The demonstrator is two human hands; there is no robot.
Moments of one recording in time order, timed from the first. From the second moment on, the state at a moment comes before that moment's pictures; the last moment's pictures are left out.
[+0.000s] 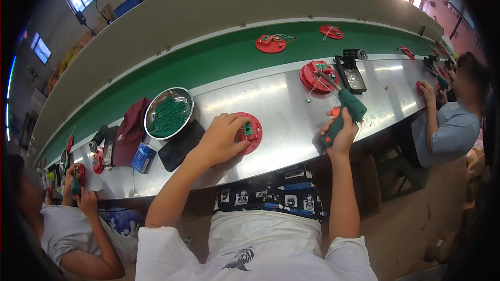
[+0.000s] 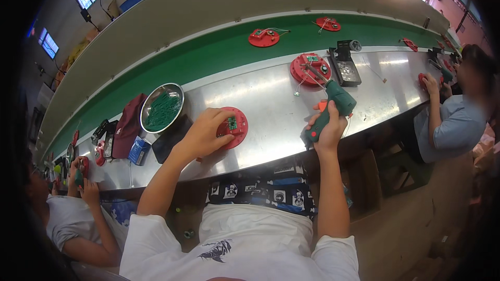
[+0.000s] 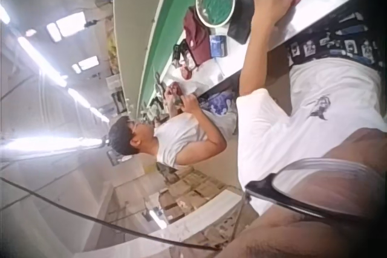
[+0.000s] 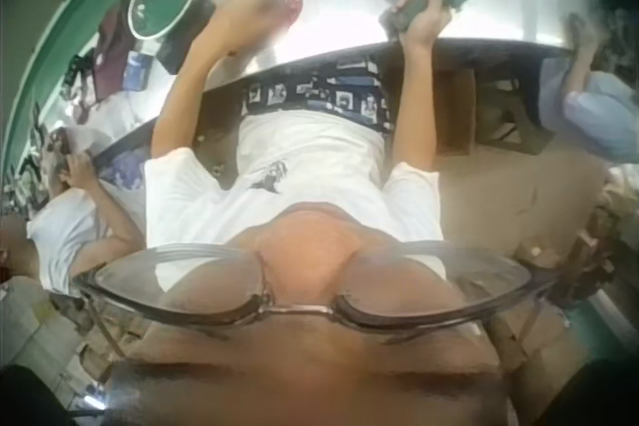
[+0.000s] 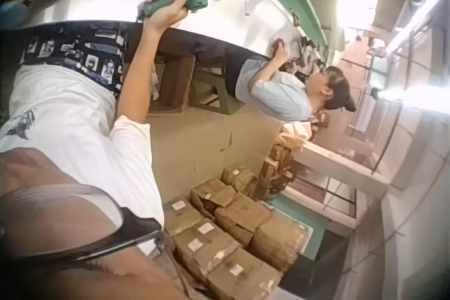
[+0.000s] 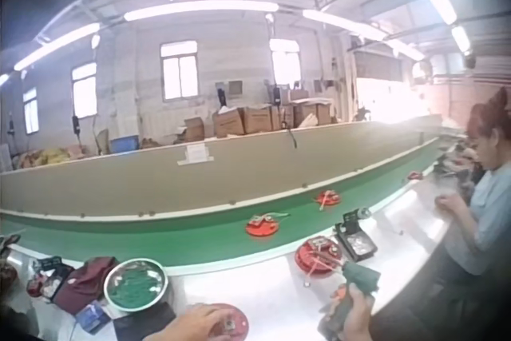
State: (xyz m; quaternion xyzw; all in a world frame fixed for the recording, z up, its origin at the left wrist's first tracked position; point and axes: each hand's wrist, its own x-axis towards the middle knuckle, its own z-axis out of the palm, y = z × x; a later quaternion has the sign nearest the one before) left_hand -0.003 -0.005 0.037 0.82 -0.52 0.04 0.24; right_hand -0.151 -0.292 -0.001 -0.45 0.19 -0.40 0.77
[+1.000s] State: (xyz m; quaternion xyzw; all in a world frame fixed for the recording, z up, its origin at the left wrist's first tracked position) left_hand 0.243 -0.354 -0.002 0.94 -0.27 -0.01 0.22; right_hand -0.143 -0.290 0.004 -0.35 0.28 -0.52 0.72
